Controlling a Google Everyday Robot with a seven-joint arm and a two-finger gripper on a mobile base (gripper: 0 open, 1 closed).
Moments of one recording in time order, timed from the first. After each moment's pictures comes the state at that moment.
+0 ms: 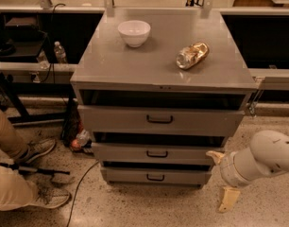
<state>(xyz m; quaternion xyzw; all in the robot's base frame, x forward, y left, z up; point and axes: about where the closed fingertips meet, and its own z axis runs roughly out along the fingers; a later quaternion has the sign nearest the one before) 0.426 -0.234 0.575 -0.69 0.70 0.07 0.18</state>
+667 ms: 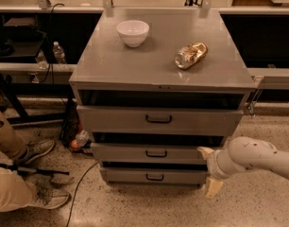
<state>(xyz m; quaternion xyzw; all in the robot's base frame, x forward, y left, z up) 0.497 -0.232 0.490 -0.70 0.68 0.02 0.20</state>
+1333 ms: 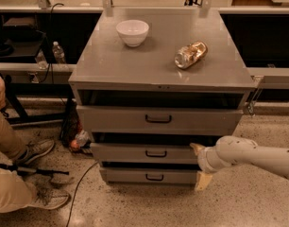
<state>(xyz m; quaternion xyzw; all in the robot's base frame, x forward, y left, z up) 0.545 -0.216 0.447 -0.70 0.68 0.01 0.22</state>
